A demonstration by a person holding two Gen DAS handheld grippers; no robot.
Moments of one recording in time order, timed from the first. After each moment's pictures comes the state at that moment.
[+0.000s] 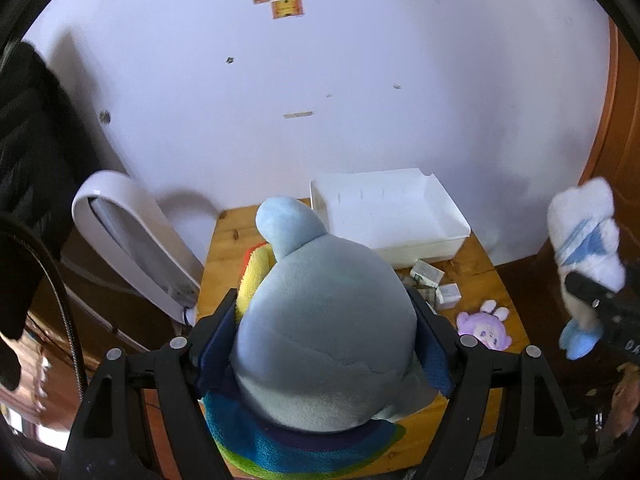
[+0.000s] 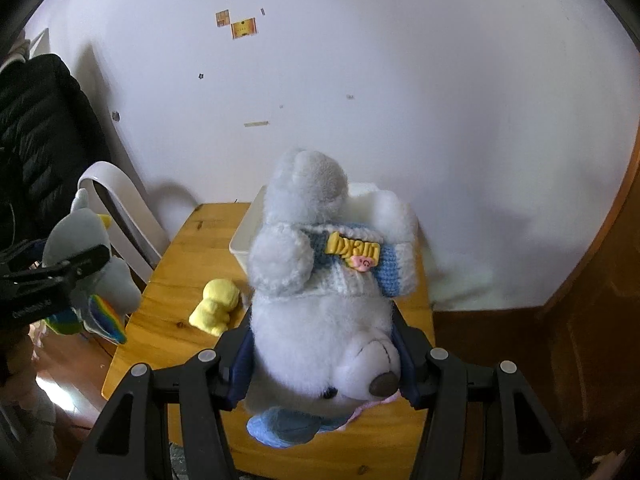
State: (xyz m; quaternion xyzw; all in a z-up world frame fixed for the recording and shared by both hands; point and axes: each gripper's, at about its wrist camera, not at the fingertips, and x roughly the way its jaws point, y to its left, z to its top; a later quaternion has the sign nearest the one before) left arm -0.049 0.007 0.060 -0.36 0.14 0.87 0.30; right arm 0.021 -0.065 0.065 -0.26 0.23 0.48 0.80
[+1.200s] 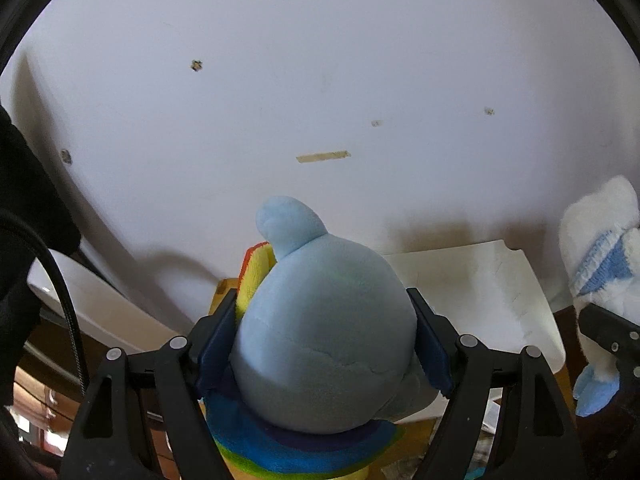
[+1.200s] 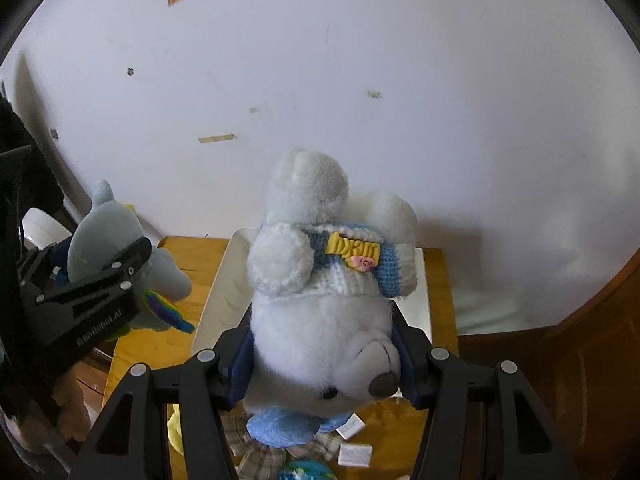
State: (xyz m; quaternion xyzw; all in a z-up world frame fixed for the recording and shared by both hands) left arm -0.243 0.155 0.018 -0.34 0.14 0.89 0.27; right arm 0.084 0.174 0.058 -0.33 0.22 0.56 0.73
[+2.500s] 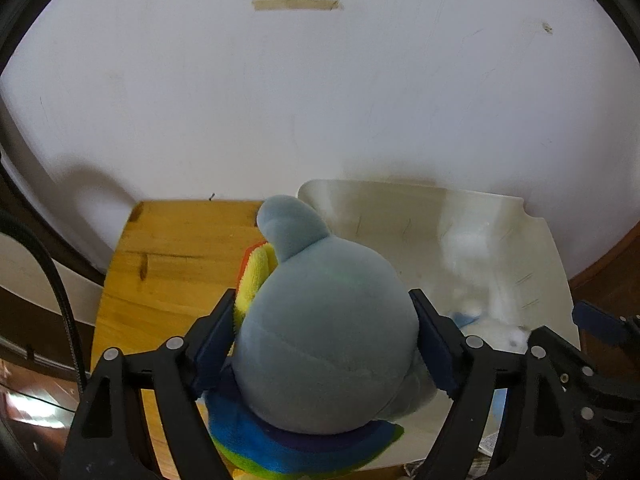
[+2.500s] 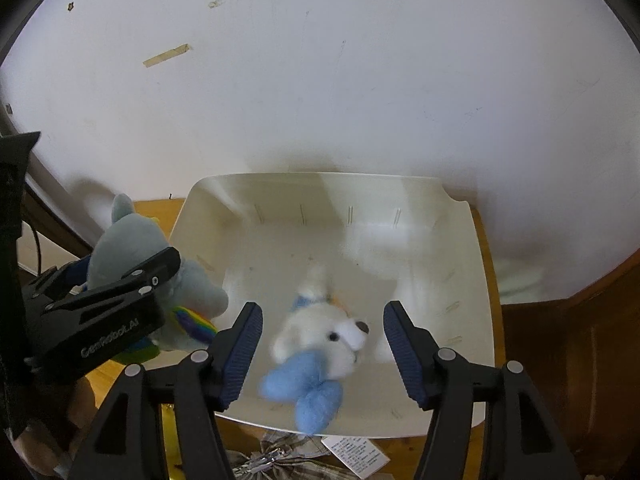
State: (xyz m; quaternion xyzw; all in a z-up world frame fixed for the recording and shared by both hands) left arm -0.291 0.205 -0.090 -0.47 0.10 0.81 0.34; right arm 0.114 0.228 -0.032 -0.37 0.27 0.55 0.70
